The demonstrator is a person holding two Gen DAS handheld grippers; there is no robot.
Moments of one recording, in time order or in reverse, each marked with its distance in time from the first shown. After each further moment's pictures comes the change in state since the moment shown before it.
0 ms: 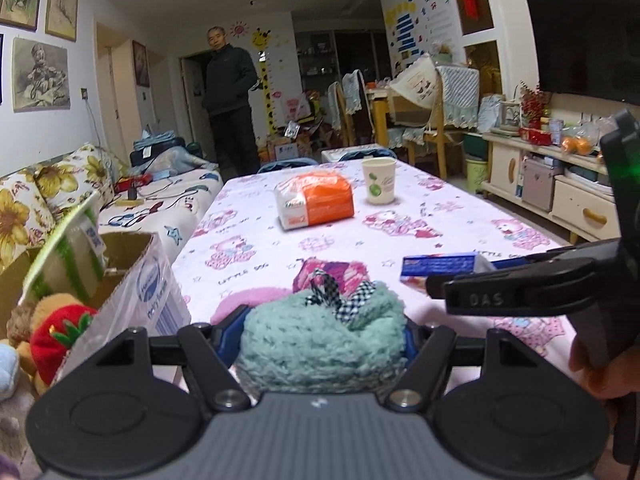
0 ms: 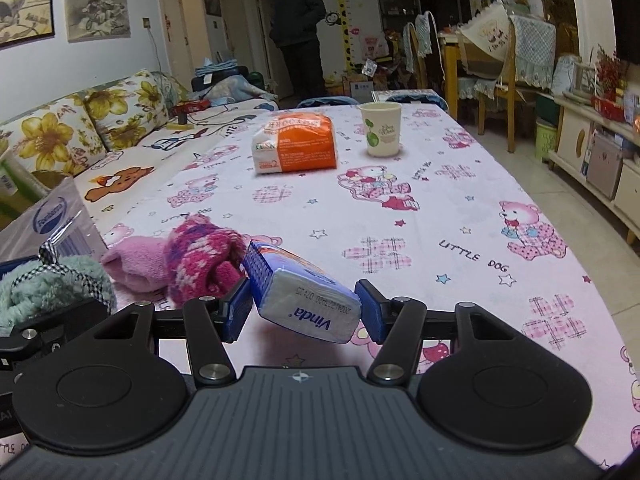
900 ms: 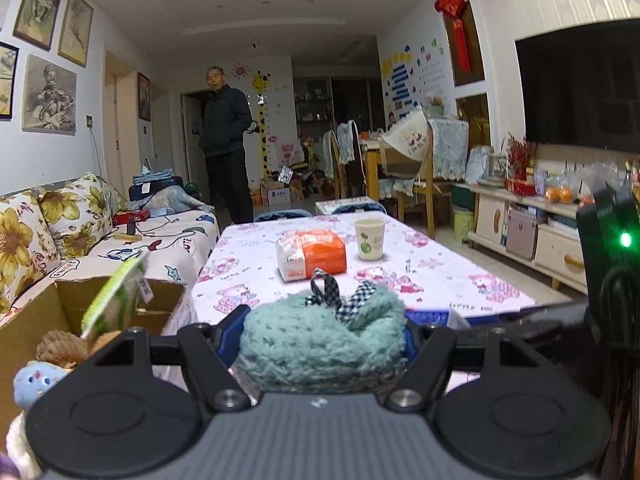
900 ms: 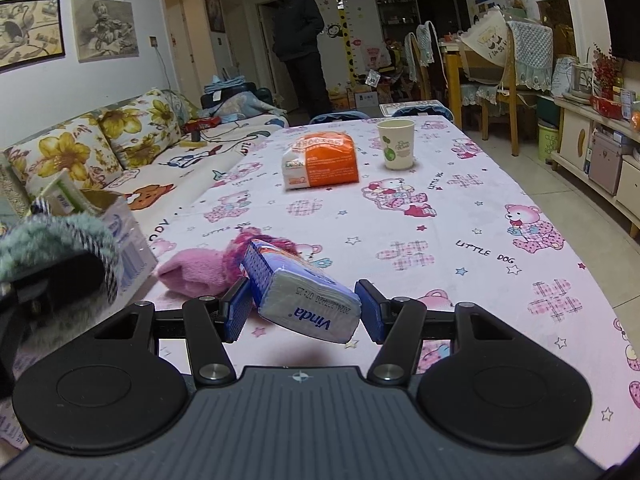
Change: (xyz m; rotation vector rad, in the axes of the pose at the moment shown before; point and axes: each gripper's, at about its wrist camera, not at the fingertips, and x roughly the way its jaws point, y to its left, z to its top) left arm -0.053 0.020 0.012 -0.050 -0.151 -0.037; right arm -0.021 0.026 -0.004 0.041 -0.042 0.025
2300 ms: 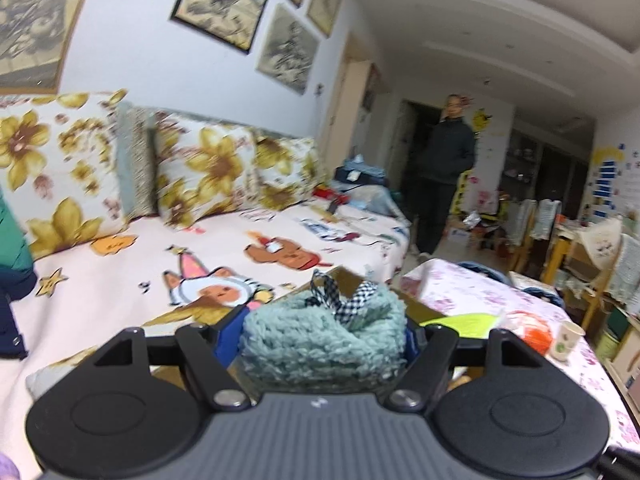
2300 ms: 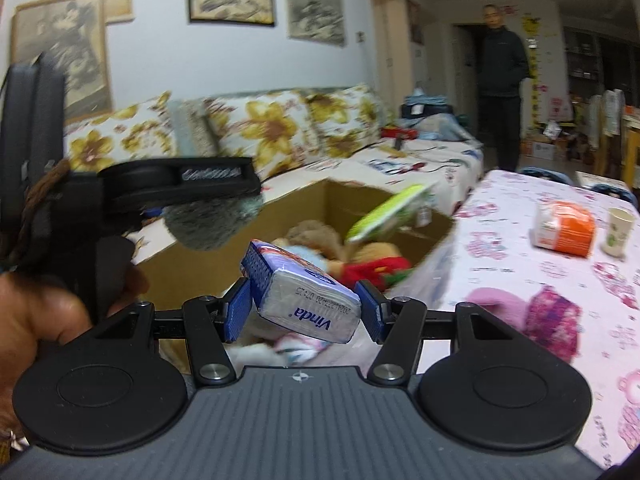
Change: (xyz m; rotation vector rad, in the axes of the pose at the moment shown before) left arm -0.056 0.175 -0.008 -0.471 -0.025 0.517; right arm -0.046 0.172 -0.002 -0.351 0.005 0.492
